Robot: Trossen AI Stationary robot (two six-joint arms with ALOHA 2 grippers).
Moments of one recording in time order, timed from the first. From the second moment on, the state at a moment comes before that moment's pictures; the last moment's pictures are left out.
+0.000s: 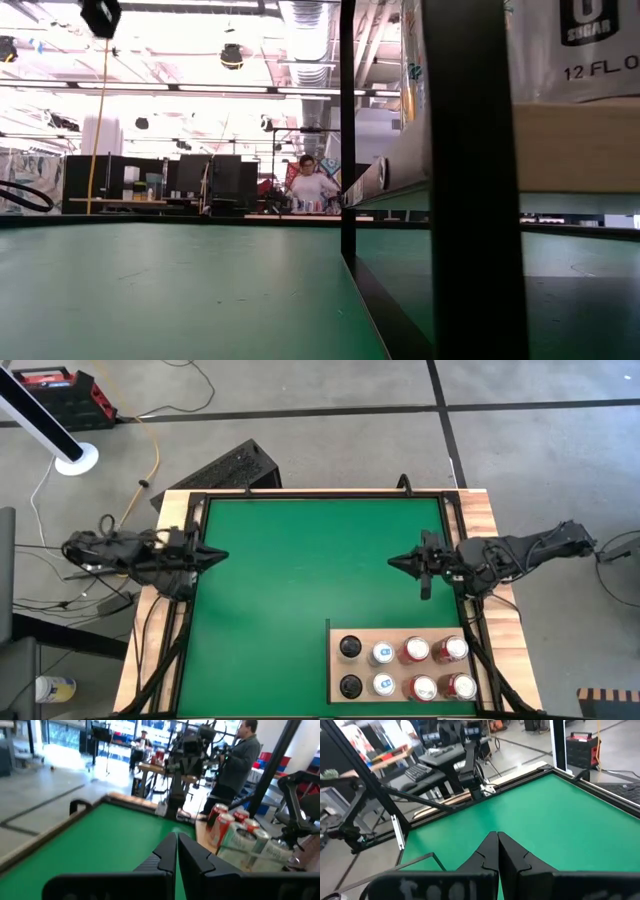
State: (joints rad) left arm -0.31 0.29 0.64 -0.29 -0.46 -0.21; right arm 0.27 0.72 0.74 -0.21 0.39 0.43
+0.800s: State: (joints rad) left arm -0.13 0.26 0.22 0.13 -0.27 -0.29; right arm 0.20 0.28 0.25 -0.01 0.39 0.50
